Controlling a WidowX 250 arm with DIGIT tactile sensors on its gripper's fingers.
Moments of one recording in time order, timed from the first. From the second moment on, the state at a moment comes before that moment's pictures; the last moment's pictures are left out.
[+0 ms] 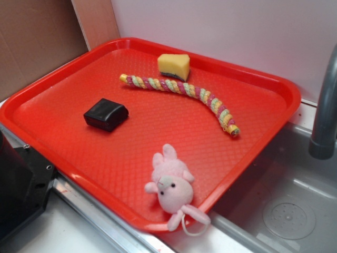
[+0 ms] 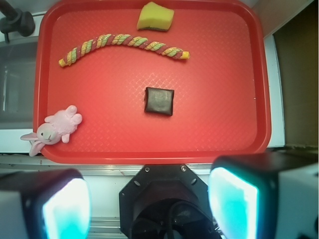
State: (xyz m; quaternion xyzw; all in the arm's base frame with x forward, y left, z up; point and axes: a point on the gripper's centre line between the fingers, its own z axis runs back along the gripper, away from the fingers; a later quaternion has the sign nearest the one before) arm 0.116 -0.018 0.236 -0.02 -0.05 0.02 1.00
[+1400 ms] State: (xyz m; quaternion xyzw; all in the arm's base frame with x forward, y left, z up) arm 0.214 -0.010 0.173 -0.10 -0.11 0.51 0.85
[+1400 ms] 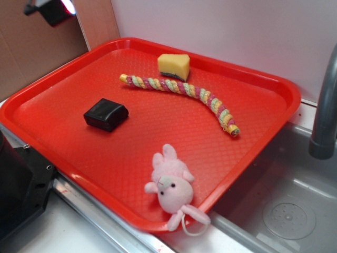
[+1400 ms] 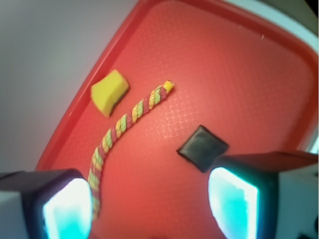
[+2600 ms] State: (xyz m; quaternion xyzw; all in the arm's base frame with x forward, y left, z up) arm 0.283 0.004 0.030 -0.01 -0.02 0.65 0.76
